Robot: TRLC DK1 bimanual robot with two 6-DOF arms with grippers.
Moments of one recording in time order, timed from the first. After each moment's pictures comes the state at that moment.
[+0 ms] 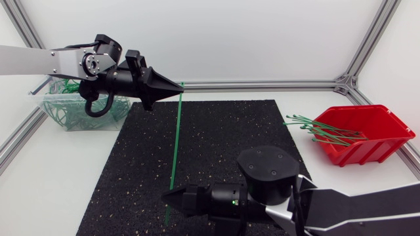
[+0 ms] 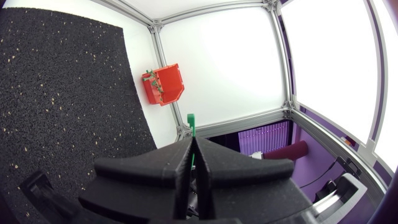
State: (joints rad) left arm -0.15 1.92 1.42 -0.54 1.45 -0.28; right arm 0.99 1.55 0.46 0.76 -0.33 -2.13
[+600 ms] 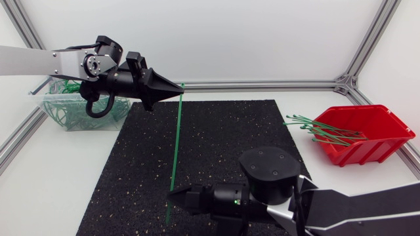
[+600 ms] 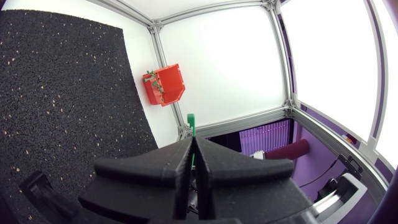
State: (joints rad) left arm -0.15 1.93 1.42 -0.54 1.45 -0.26; right arm 0.97 1.56 0.44 0.77 -0.33 -2.13
